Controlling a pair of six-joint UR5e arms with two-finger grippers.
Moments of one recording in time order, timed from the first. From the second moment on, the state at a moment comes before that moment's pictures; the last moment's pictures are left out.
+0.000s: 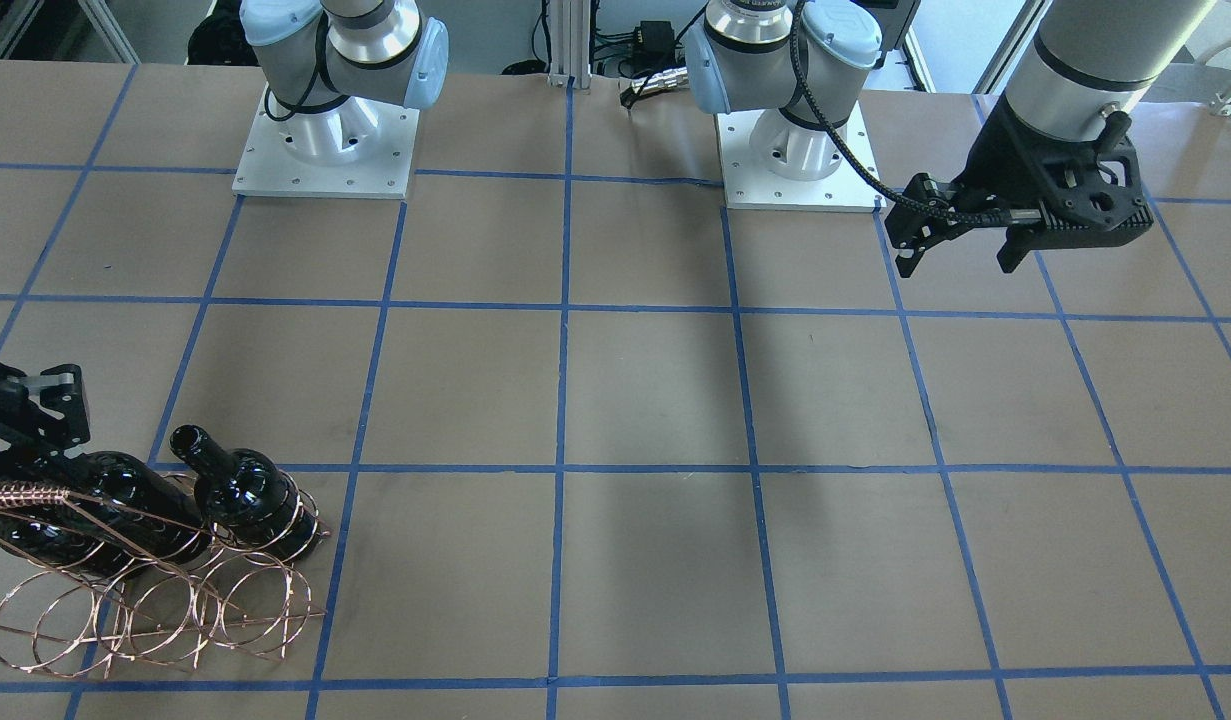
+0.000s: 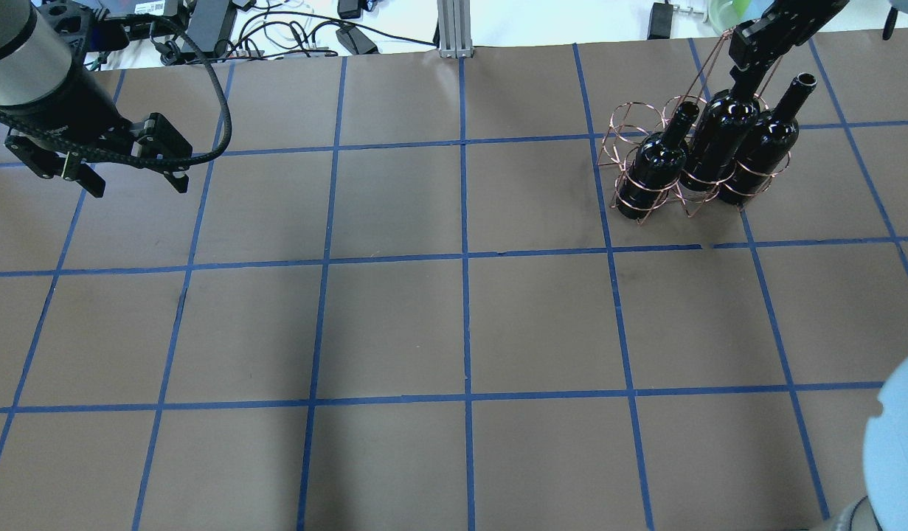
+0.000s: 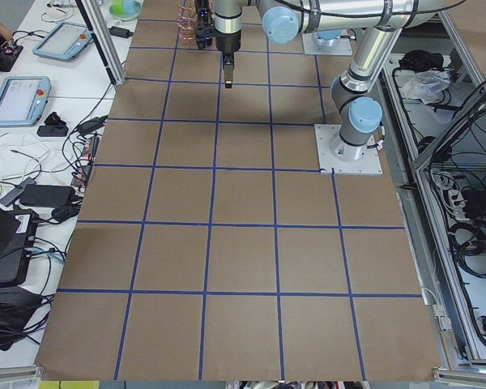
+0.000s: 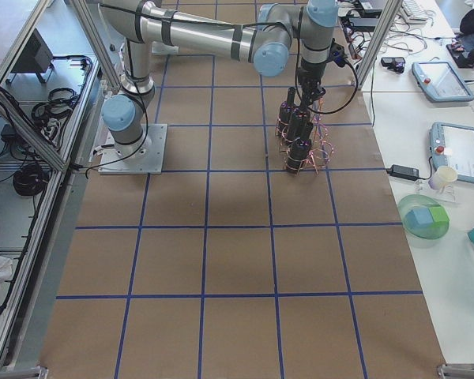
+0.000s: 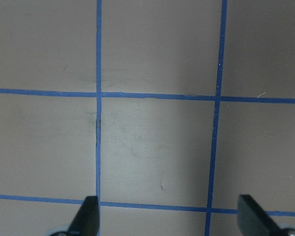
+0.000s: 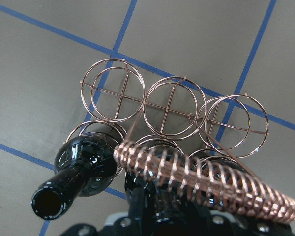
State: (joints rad) left arm -1.39 -1.52 -1.62 -1.54 1.62 0.13; right arm 1.33 -1.25 1.33 -1.74 -1.50 -0.64
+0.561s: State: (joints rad) left arm -1.39 -1.52 -1.63 -1.54 1.62 0.13; right arm 1.33 -1.25 1.36 -1.75 -1.50 -0.63
